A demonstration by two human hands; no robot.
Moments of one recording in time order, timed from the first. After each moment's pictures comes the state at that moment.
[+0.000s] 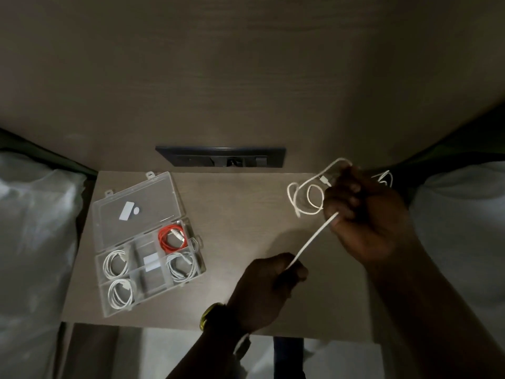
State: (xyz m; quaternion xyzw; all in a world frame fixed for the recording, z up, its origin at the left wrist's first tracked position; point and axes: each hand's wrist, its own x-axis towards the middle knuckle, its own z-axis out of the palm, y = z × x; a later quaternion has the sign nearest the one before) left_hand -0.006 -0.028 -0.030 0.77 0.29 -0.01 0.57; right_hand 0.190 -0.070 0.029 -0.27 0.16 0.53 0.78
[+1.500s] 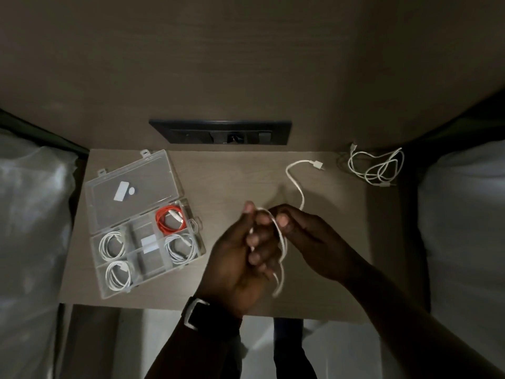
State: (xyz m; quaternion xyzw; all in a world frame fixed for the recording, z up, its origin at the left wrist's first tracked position) left_hand -0.010 -0.005 -0.010 0.09 0.31 0.12 0.94; right_hand 0.123 -0.090 -0.042 -0.62 -0.41 0.50 0.45
